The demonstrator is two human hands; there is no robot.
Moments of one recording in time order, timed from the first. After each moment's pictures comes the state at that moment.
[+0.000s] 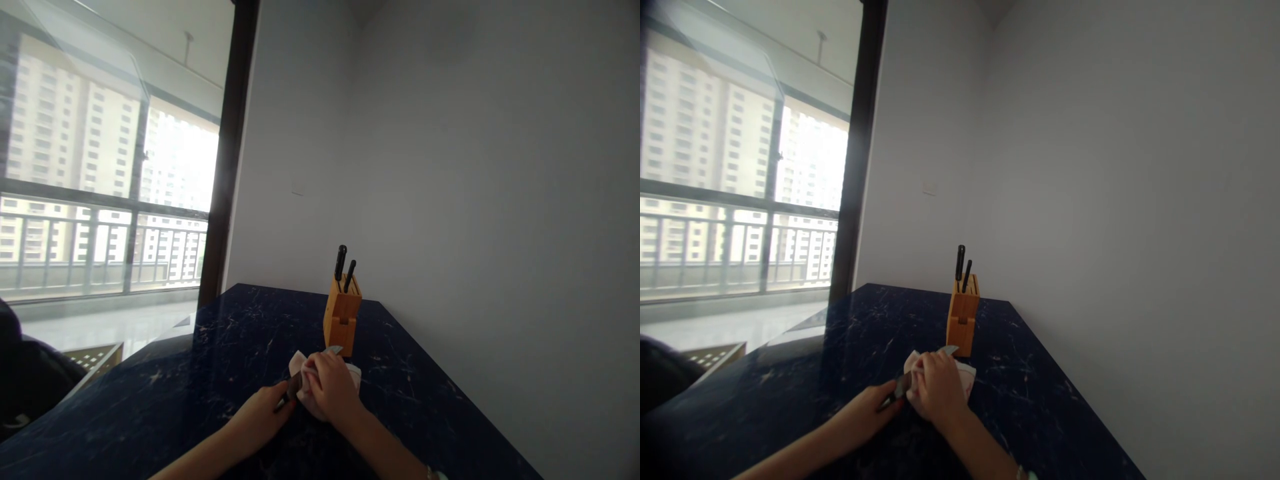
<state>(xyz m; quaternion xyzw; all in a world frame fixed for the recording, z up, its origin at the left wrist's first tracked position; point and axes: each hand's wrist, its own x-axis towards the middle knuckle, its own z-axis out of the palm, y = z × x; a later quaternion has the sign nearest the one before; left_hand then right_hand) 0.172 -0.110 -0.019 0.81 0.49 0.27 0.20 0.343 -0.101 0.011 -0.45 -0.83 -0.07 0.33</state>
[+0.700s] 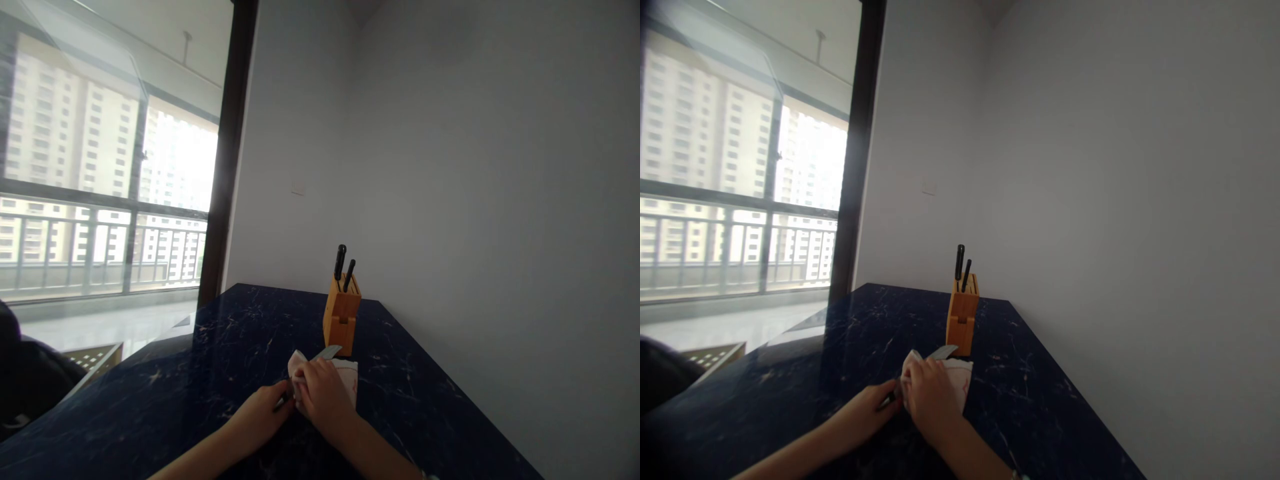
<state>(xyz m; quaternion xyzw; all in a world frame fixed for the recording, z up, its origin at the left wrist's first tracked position) 0.171 -0.109 -0.020 0.81 0.48 0.27 0.21 0.334 -0.108 0.002 -0.41 -0.85 -0.09 0.31</state>
